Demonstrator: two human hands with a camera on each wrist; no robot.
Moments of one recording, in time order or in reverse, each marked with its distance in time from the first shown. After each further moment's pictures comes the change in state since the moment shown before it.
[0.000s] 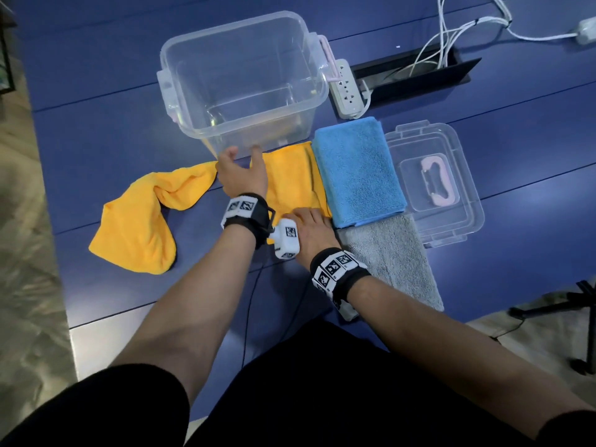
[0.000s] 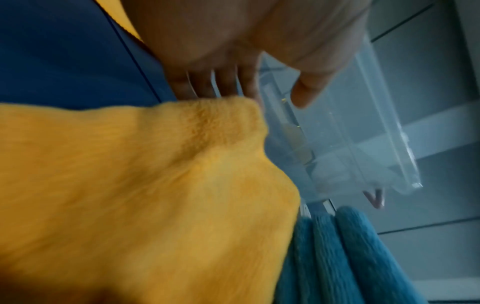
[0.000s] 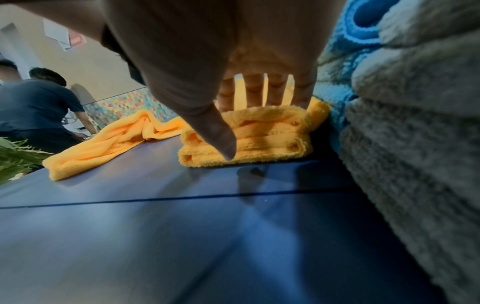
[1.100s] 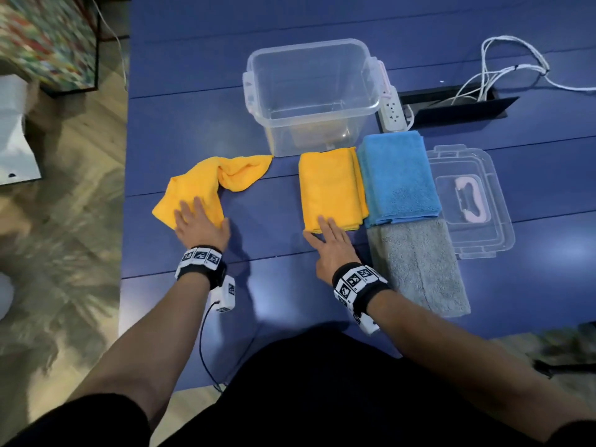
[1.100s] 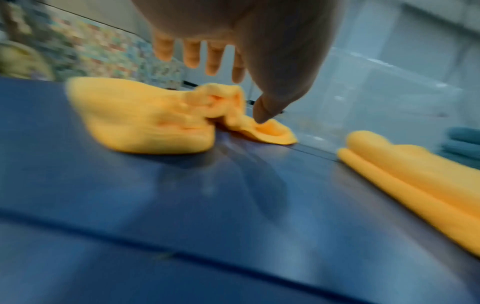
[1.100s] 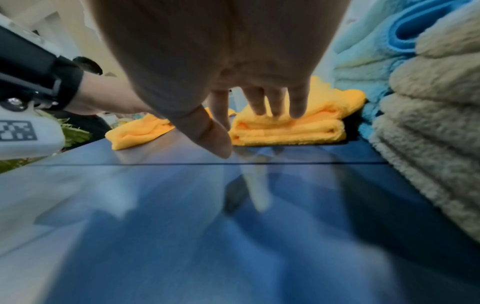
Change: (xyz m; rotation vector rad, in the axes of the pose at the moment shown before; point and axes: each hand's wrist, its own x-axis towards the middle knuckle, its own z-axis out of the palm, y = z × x) left_hand 0.006 -0.136 -0.204 0.857 -0.119 0.062; right_hand -0.043 -0.032 0.031 -0.160 -0.163 -0.128
